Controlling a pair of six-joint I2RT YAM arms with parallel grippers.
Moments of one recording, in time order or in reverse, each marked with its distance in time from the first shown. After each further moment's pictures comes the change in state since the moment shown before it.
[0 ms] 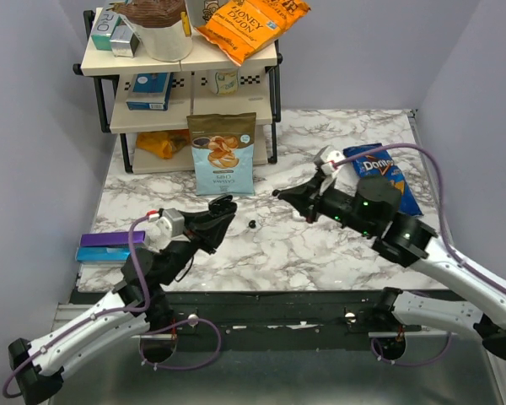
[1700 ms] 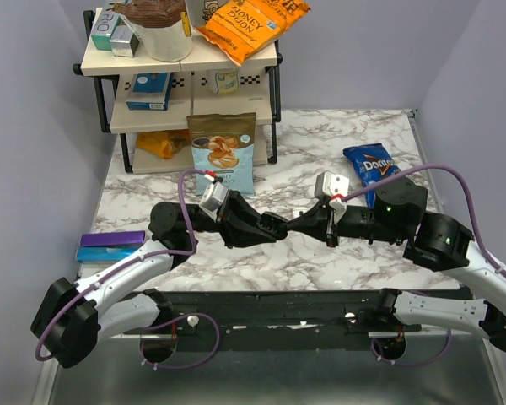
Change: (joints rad) left arm 0.217 0.740 0.298 0.685 1.181 -0.414; right arm 0.126 -0.066 0.259 -0.433 -0.224 -0.248
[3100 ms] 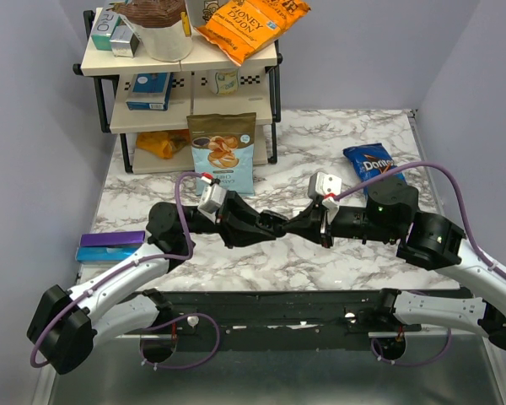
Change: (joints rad) left arm 0.000 -0.053 0.000 -0.109 -0.049 0.095; right arm 0.010 0.020 -0.022 0.030 -0.007 0.033
